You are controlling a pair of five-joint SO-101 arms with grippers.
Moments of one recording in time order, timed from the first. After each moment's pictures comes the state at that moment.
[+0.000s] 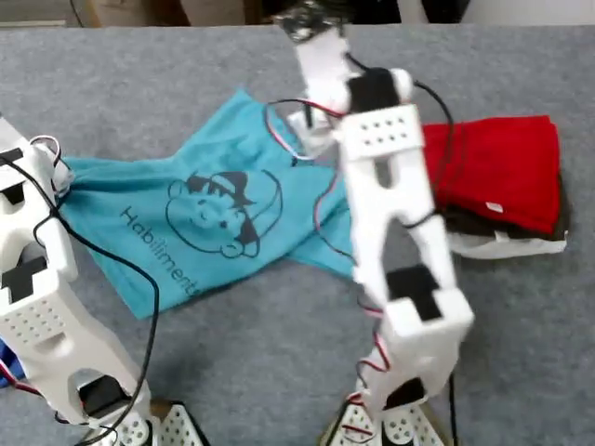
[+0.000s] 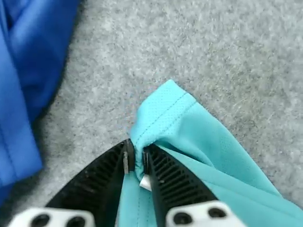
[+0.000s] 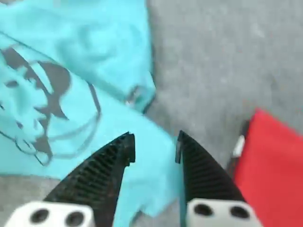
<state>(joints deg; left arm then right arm) -31.8 25.8 -2.2 45.0 6.9 -19.1 19.7 -35.8 87.6 7.5</state>
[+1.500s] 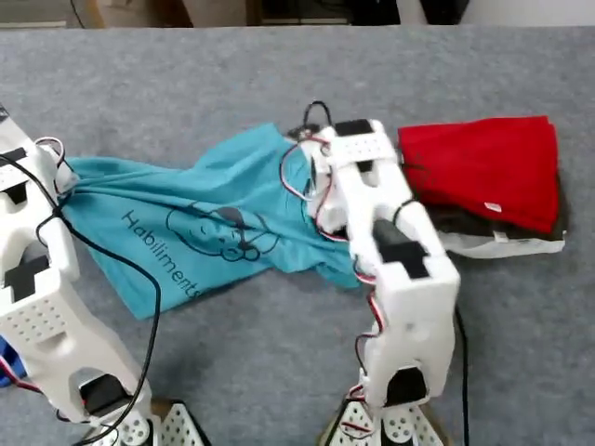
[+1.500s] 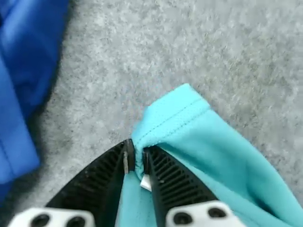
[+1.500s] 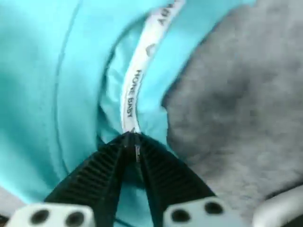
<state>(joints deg) -31.1 25.8 -2.2 47.3 4.4 -12.8 27.6 -3.0 83.3 15.0</state>
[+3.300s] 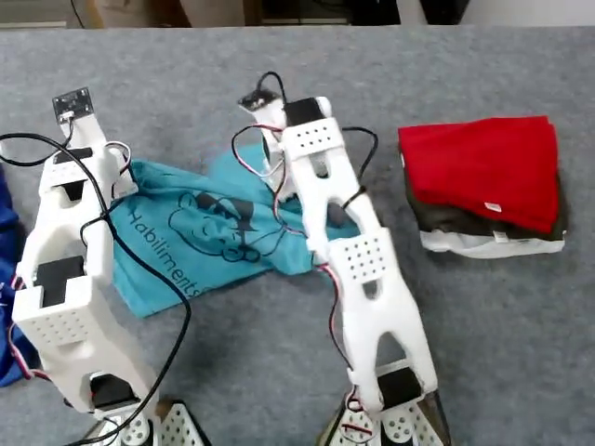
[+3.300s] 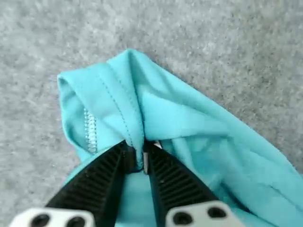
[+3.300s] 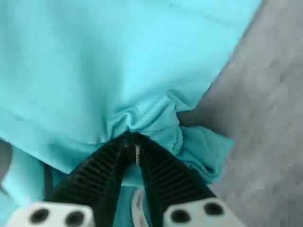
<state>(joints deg) -18.0 20.0 9.6 43.2 -2.2 -21.6 60.6 -55.7 101.0 8.9</state>
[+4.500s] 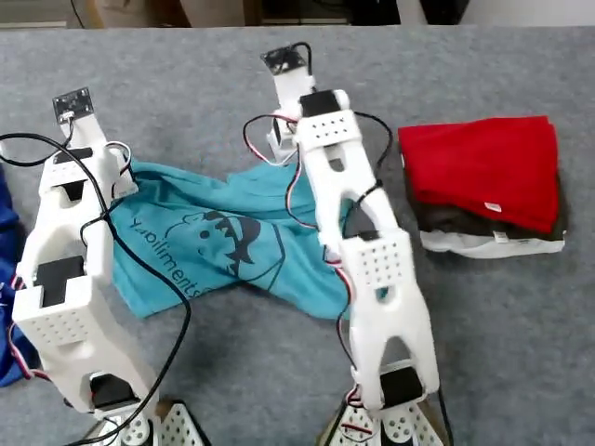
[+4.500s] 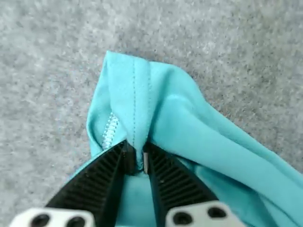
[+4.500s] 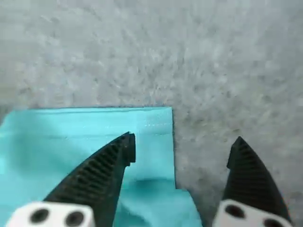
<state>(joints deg) -18.1 20.0 9.6 43.2 -2.2 -19.4 57.1 -54.0 80.0 -3.4</state>
